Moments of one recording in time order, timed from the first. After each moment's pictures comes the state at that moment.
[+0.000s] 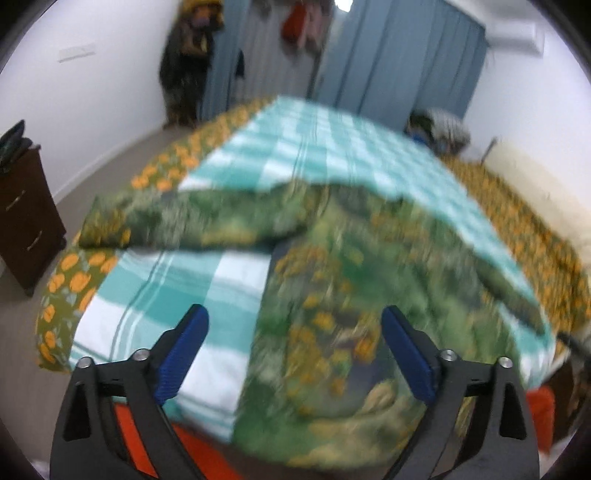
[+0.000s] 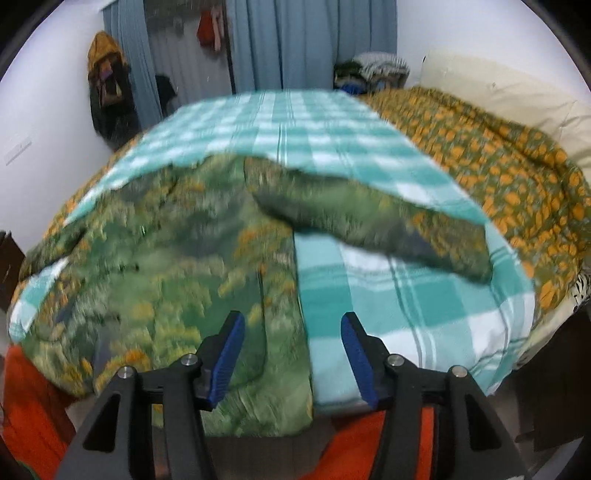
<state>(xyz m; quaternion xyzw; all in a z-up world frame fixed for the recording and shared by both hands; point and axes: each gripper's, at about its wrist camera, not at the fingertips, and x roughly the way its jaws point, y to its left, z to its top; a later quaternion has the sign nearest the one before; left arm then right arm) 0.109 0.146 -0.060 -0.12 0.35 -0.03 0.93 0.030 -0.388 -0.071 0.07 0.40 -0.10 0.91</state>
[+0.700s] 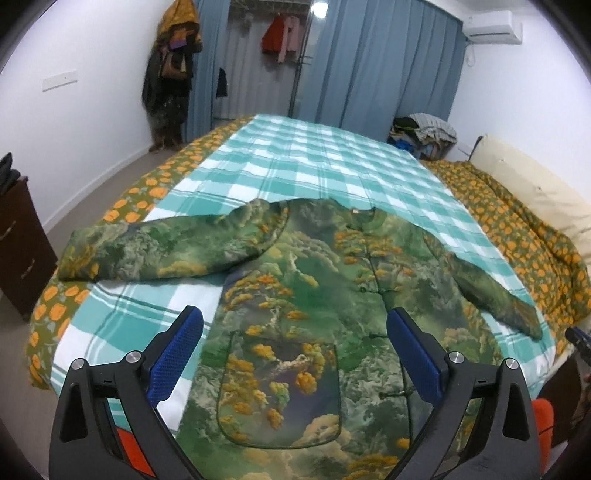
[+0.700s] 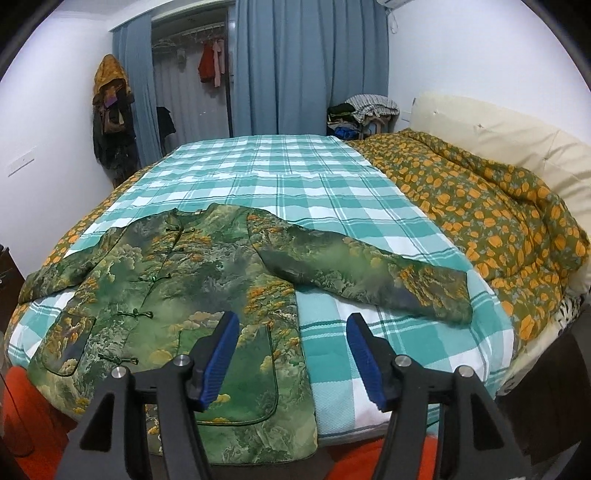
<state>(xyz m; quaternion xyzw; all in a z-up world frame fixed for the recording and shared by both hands) 0.123 0.078 -0.045 -0.07 0.34 -0.05 0.94 0.018 -0.366 -0.037 0.05 0.35 -0.12 0.93</state>
